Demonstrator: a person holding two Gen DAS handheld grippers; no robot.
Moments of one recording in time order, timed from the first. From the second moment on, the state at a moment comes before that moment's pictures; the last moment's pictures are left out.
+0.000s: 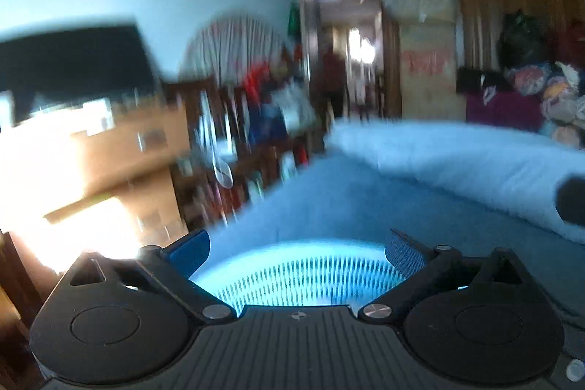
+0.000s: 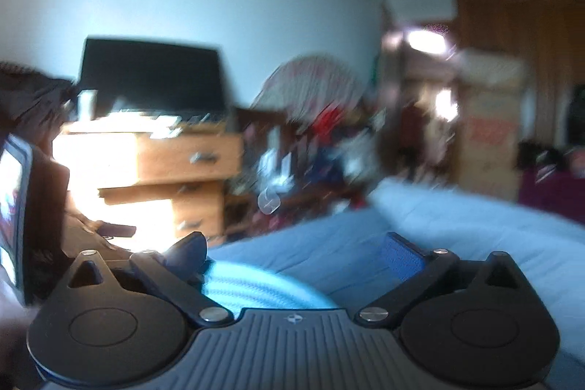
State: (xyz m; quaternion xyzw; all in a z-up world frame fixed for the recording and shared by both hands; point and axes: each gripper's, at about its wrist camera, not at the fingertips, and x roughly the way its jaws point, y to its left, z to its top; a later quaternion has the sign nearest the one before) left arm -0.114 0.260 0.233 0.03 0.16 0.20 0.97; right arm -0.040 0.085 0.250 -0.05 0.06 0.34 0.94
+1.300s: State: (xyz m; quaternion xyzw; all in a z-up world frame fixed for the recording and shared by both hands) left arm -0.061 -0.021 0.008 0.03 0.42 -0.01 0.91; right arm -0.068 -0.261 -0.022 0.05 0.43 -0.03 0.90
